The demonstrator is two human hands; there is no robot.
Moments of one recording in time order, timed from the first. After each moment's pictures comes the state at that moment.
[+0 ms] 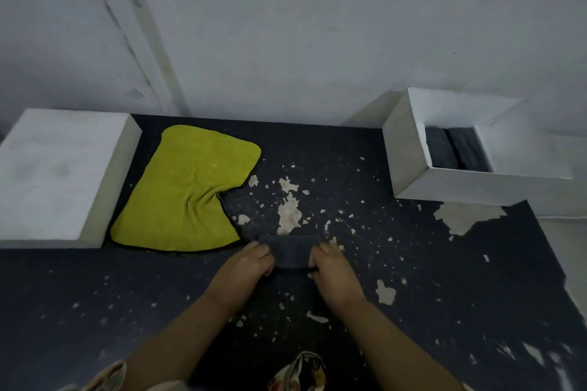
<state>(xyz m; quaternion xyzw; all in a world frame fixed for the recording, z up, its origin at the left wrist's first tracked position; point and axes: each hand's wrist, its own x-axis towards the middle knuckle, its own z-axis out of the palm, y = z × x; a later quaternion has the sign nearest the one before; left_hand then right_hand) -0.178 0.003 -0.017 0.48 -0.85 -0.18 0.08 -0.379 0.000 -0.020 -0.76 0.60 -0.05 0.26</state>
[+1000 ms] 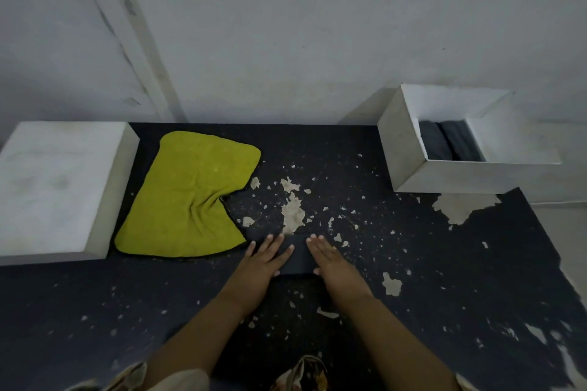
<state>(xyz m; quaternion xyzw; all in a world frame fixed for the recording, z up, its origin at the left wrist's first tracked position) -0.178 -0.003 -0.071 0.50 -0.83 -0.22 -0.07 -0.378 0.004 -0.041 -0.79 0.57 0.05 0.24</state>
